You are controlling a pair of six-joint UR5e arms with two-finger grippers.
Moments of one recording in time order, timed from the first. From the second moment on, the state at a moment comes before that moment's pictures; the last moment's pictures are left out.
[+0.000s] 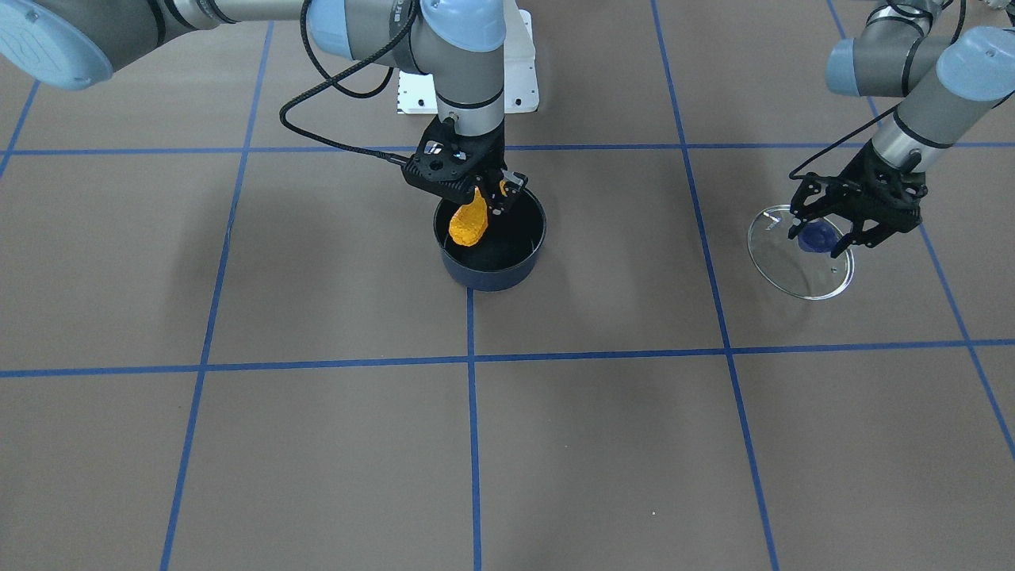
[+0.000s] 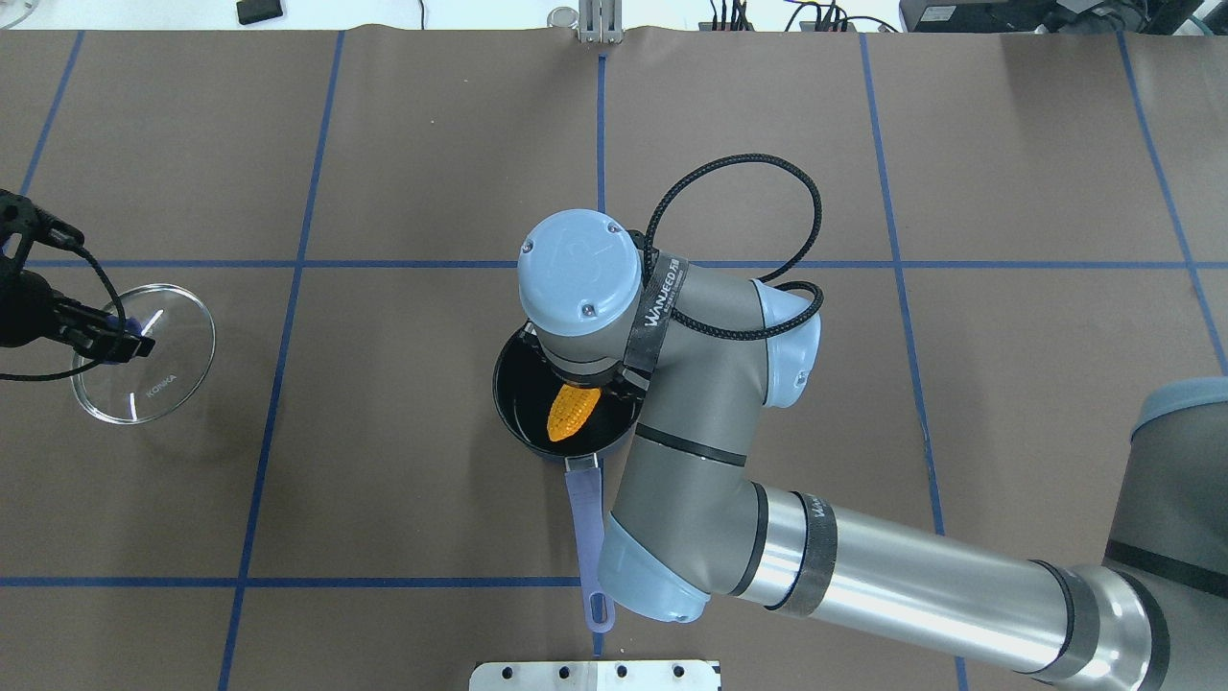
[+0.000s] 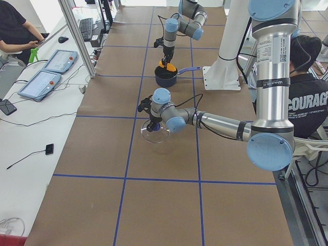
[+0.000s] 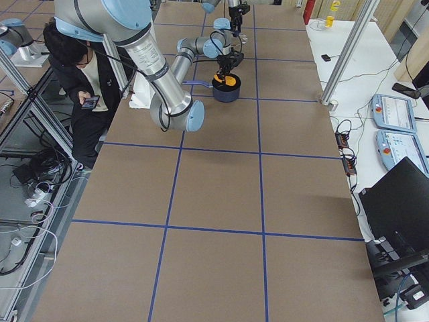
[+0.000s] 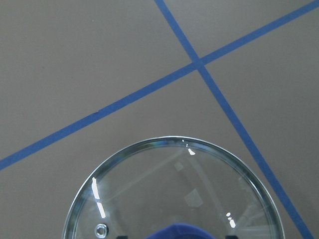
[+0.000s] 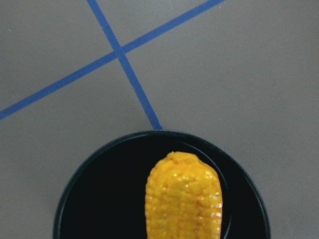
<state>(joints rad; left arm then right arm) -0.95 -1.49 -1.78 -2.27 -2.13 -0.45 0.43 -0.71 1.62 -1.73 1.77 1.73</state>
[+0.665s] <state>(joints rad) -0.95 -1.45 -1.79 -2.30 -2.13 -0.45 0.43 -0.71 1.57 -1.66 1.76 1.73</state>
